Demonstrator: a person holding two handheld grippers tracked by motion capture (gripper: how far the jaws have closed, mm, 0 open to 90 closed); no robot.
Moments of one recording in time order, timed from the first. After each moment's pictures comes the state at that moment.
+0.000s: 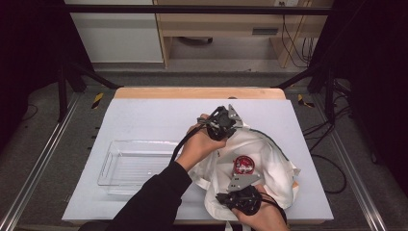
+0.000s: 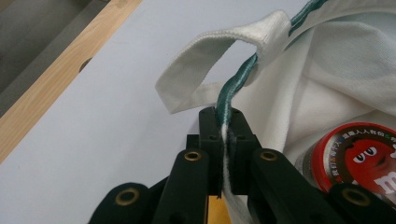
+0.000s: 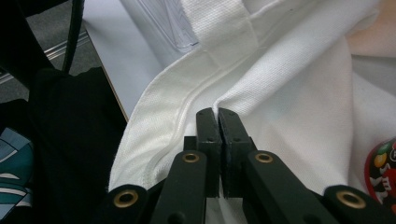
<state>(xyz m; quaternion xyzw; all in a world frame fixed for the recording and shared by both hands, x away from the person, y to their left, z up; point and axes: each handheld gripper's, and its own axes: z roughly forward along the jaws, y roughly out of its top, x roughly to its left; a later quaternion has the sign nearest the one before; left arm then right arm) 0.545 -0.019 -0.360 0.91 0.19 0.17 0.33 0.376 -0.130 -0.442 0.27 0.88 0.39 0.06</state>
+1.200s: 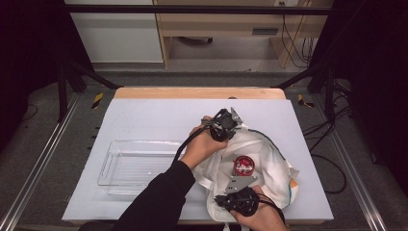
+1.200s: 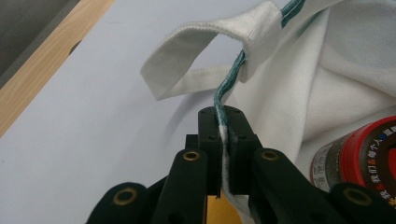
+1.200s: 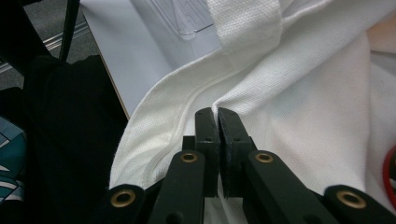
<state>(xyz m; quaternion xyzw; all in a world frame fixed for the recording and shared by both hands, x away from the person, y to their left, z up) 0.556 -0.027 -0.380 0.92 0.20 0.16 0.30 0.377 -0.126 -0.451 0.26 0.89 0.38 0.06</state>
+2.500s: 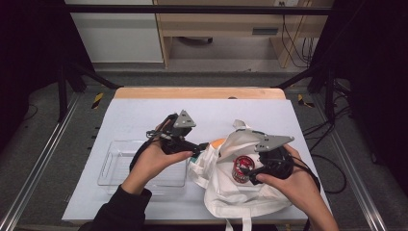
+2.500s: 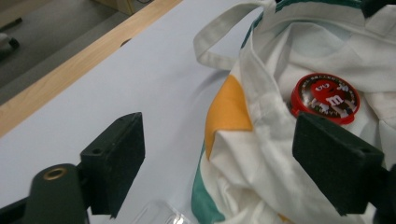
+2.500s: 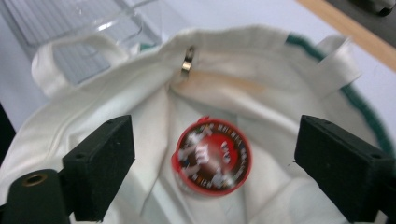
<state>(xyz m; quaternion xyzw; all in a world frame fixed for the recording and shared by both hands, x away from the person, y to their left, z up) 0.491 0.106 -0.340 0.86 0.26 0.16 0.41 0.429 -0.190 -0.348 0.30 0.87 0.34 0.19</state>
